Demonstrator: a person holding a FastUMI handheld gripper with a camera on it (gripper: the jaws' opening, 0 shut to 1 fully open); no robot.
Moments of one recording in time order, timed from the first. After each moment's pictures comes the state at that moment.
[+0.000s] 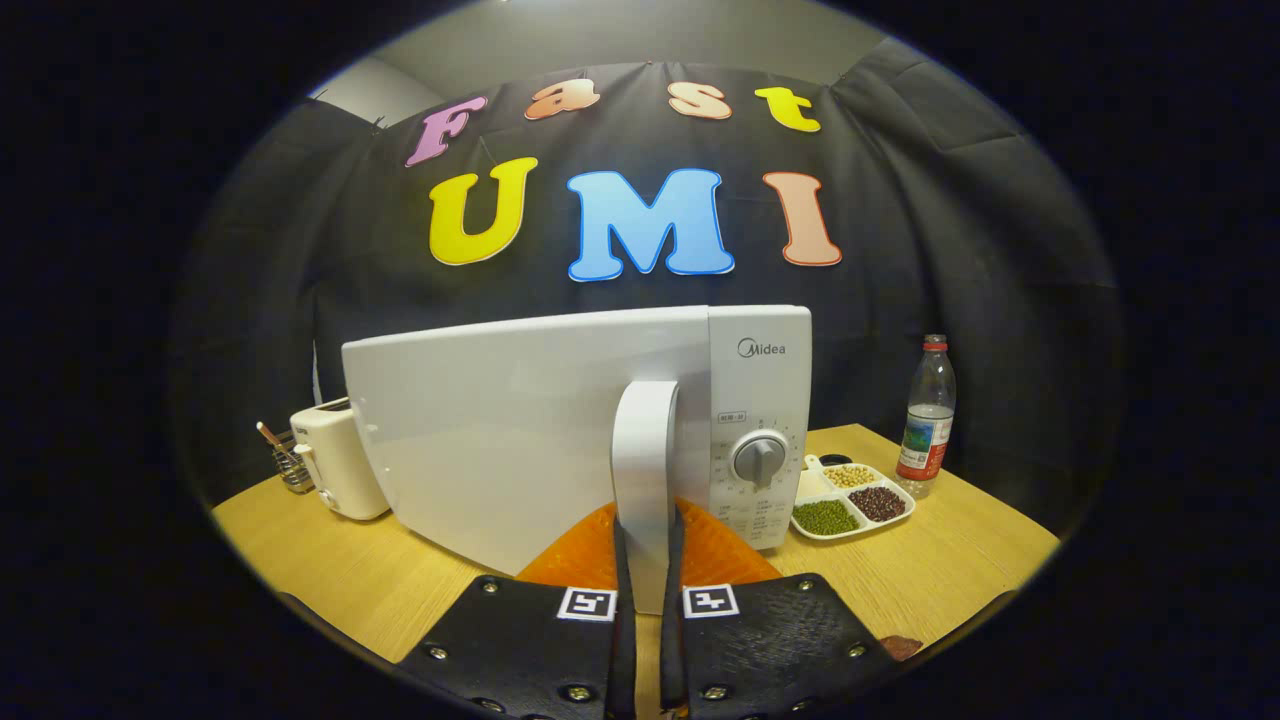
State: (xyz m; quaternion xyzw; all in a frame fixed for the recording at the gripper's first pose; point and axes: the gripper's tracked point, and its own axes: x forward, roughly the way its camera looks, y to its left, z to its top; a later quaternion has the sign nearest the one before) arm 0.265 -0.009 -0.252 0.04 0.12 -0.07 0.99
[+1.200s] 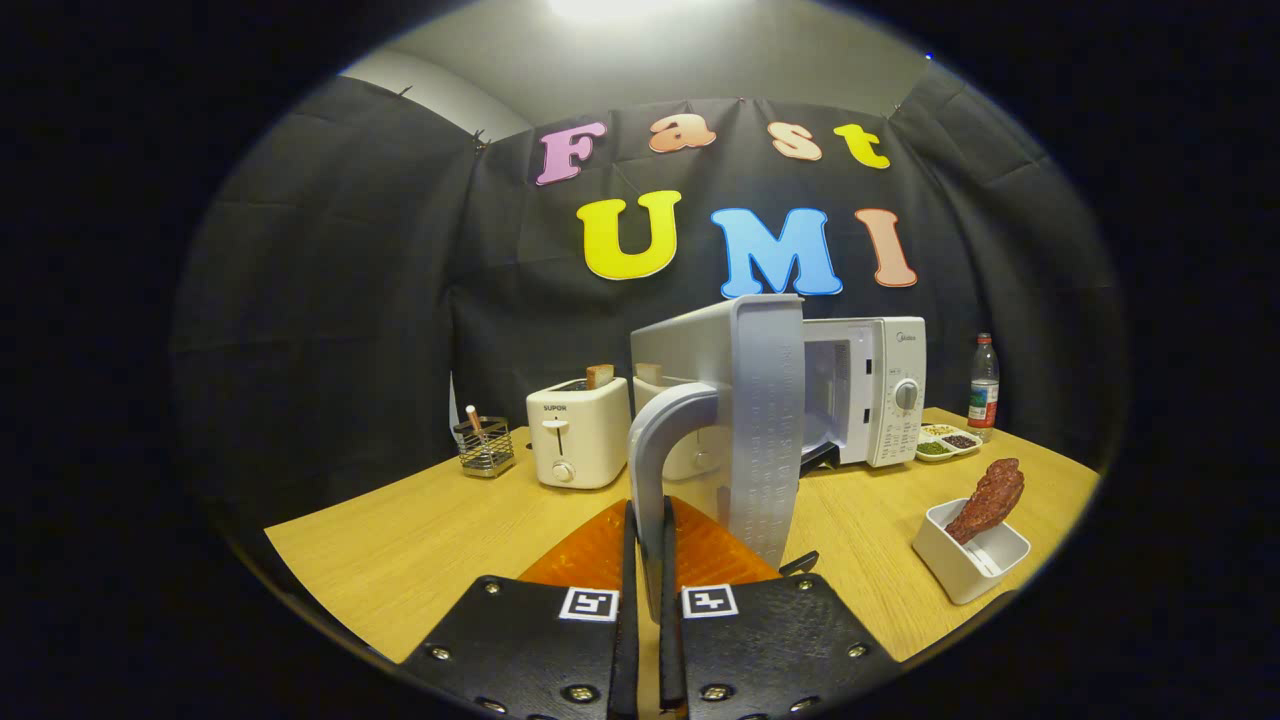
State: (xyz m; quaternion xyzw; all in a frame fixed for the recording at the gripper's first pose) arm 0.125 0.260 -0.236 0.03 0.09 0.01 1.00
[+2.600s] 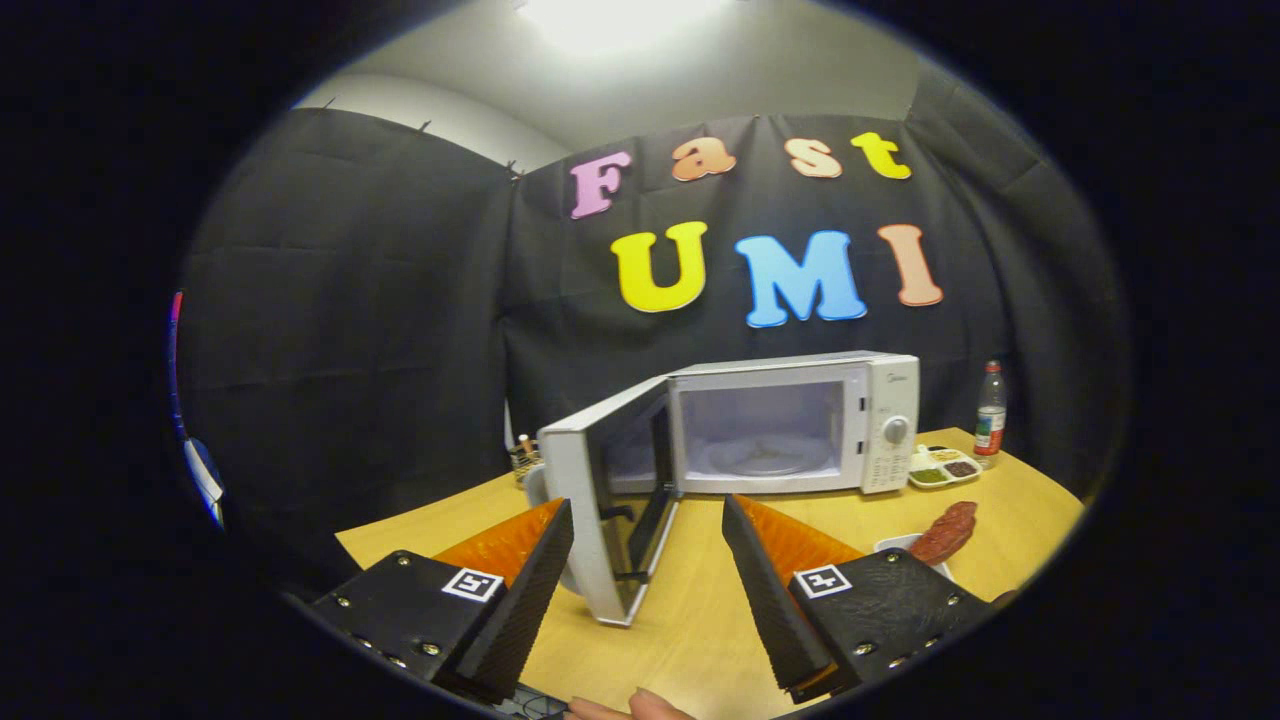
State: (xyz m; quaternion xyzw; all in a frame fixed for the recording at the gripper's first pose) arm 0.051 0.167 -0.168 0.05 0.07 0.07 0.99
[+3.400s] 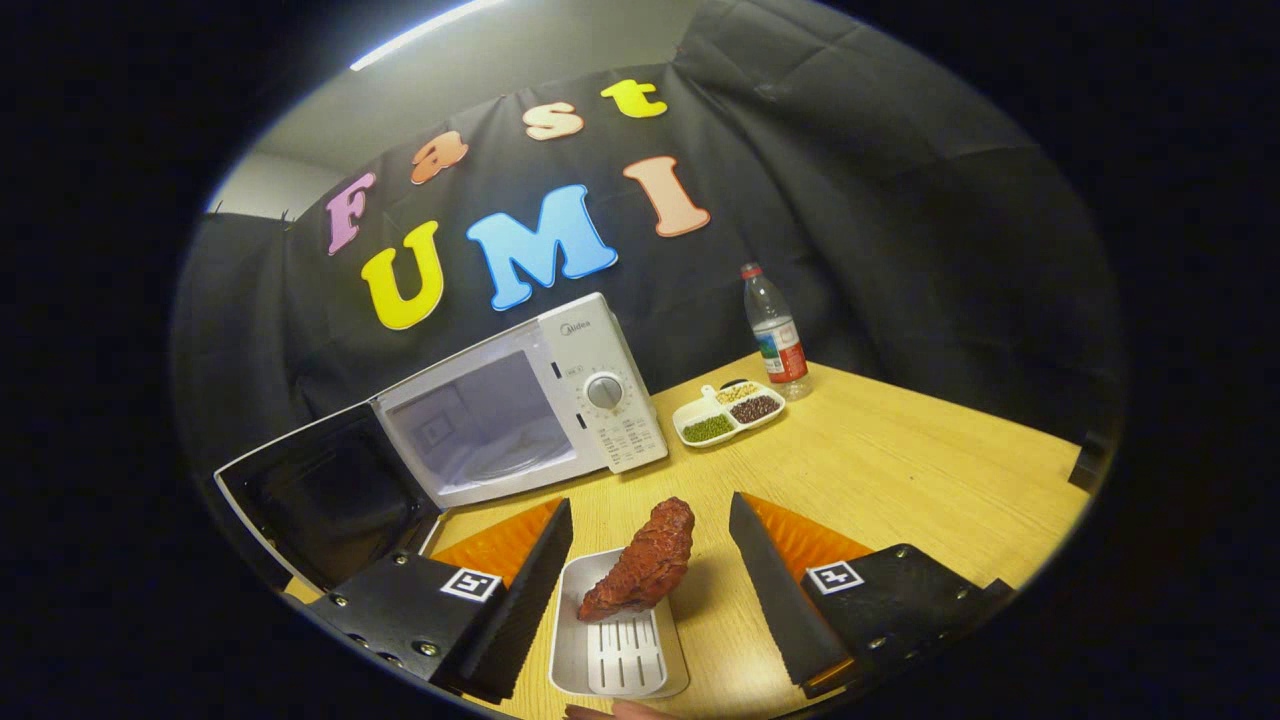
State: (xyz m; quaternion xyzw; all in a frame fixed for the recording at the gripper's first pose) arm 0.103 -0.087 -0.270 0.21 0.14 -0.13 0.96
